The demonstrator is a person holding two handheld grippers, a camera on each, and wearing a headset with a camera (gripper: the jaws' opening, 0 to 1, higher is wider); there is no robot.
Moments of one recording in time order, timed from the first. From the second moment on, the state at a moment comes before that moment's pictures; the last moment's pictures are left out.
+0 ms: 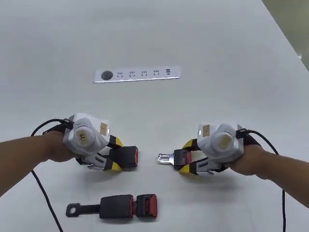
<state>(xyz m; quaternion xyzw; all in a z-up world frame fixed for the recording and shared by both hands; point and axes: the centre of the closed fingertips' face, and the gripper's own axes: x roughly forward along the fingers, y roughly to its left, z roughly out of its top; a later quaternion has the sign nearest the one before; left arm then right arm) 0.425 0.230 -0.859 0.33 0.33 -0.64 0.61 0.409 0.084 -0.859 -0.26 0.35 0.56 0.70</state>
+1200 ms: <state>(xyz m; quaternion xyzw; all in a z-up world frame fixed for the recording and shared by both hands) 0.437 0.215 -0.813 0.24 0.35 -0.59 0.69 0.413 0.051 -0.836 -0.21 0.32 0.49 0.78</state>
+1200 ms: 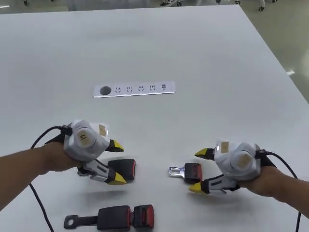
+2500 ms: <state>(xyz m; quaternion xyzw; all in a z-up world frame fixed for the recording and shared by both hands) 0.338 0.359 -0.708 0.00 0.26 -0.31 0.92 0.355 0.076 -0.731 -0.08 0.20 0.29 0.93</state>
